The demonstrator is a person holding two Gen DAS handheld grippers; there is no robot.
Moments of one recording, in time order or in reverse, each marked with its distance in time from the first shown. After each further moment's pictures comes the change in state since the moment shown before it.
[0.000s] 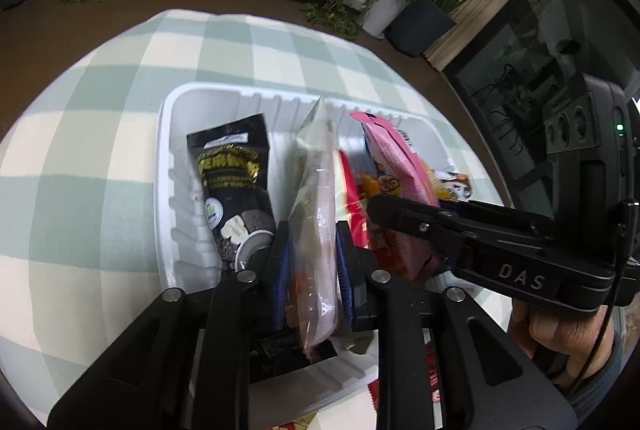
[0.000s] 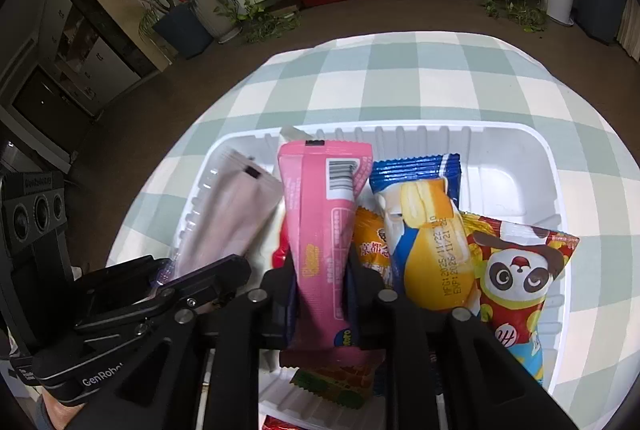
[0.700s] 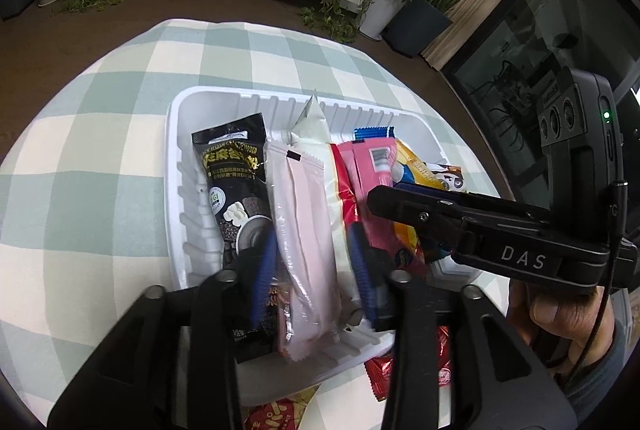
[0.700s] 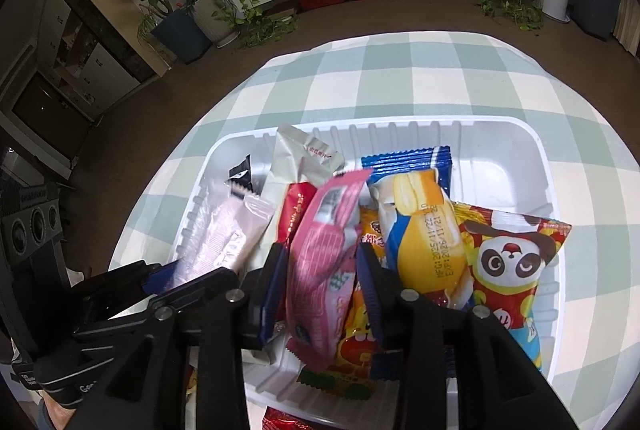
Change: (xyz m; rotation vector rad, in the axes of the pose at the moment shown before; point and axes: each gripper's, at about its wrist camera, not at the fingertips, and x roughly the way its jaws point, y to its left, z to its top) left arm -0.015 -0.005 -0.006 0.037 -0.019 0.012; right arm -0.012 -0.002 -0.004 0.020 -0.023 0.009
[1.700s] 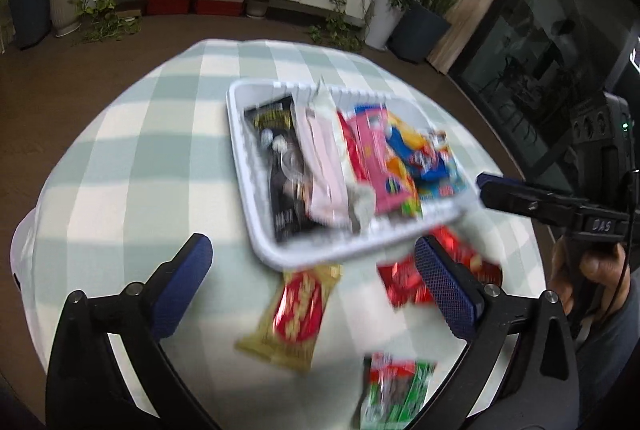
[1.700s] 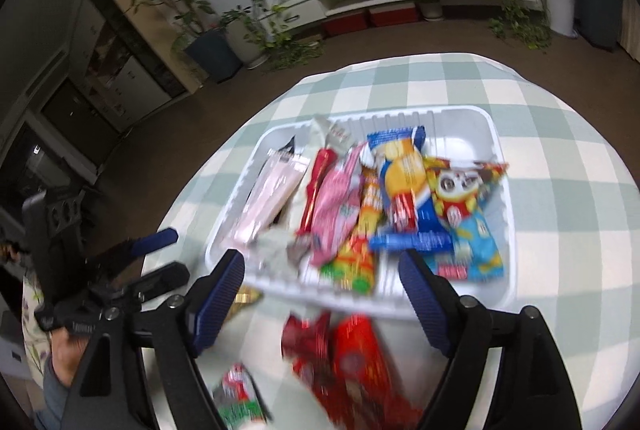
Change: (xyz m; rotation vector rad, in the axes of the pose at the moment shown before) left arm -0.084 -0.006 -0.075 0.081 -0.066 0.088; right arm -0.089 -0.005 -0.076 -0.065 -0.104 0.102
